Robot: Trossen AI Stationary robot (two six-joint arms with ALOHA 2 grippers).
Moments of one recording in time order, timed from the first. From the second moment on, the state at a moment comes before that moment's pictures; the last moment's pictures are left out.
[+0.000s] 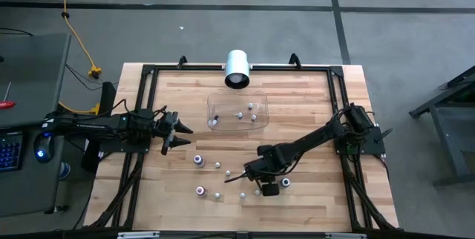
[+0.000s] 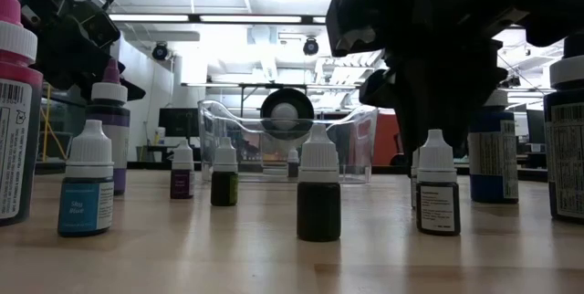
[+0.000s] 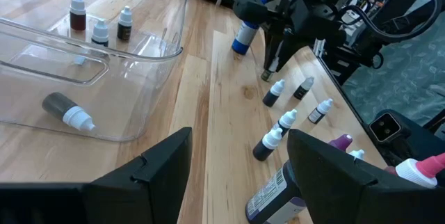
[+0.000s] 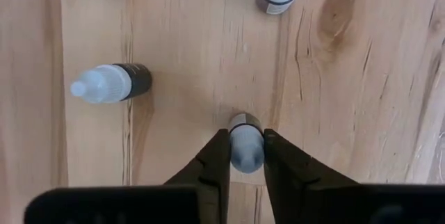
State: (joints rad) left arm 0.02 0.29 0.04 0.00 0.16 -0.35; right arm 0.36 1.95 1.34 -0.70 -0.05 0.31
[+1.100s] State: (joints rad) left arm 0.02 0.29 0.04 0.00 0.16 -0.35; right arm 0.12 1.87 1.87 -1.09 0.11 0.41
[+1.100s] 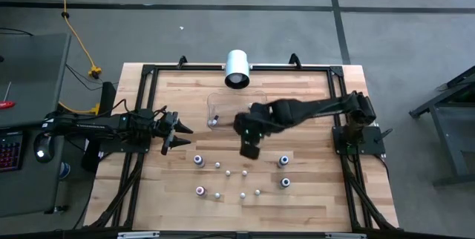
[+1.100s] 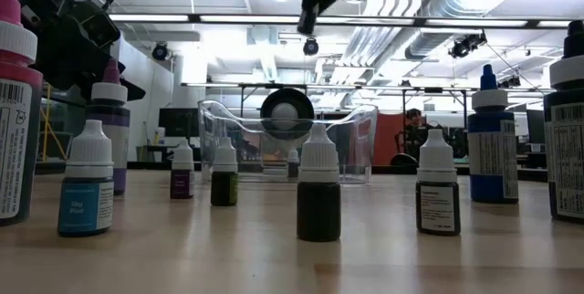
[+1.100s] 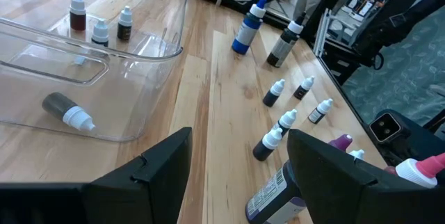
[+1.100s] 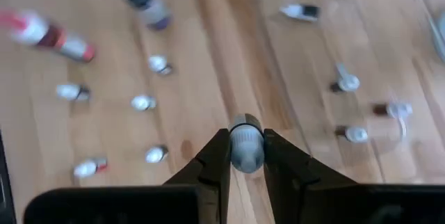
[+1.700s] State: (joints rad) left arm 0.02 0.29 0.04 0.00 0.16 -0.35; right arm -0.12 2.00 1.87 -1.13 0.15 0.59
